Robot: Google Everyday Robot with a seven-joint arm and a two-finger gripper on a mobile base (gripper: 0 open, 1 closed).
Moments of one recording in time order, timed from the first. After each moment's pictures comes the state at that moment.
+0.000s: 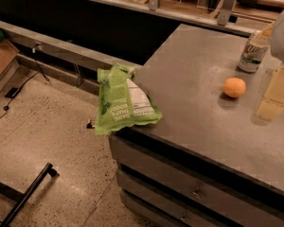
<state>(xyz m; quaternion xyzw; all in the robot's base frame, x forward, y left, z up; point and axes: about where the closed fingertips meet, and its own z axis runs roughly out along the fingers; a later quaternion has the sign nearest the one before) 0.438 -0.217 0.976 -0.60 0.78 -0.03 0.16</state>
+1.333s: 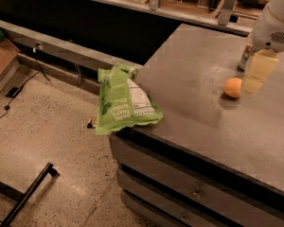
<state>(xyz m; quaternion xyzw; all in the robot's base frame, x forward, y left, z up) 0.545 -0.262 0.924 -0.57 0.81 -0.02 0.11</state>
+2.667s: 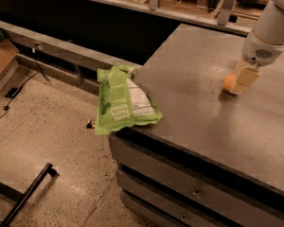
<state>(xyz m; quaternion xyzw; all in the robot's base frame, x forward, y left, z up) 0.590 -0.286 0.856 -0.55 0.83 -0.01 0.09</state>
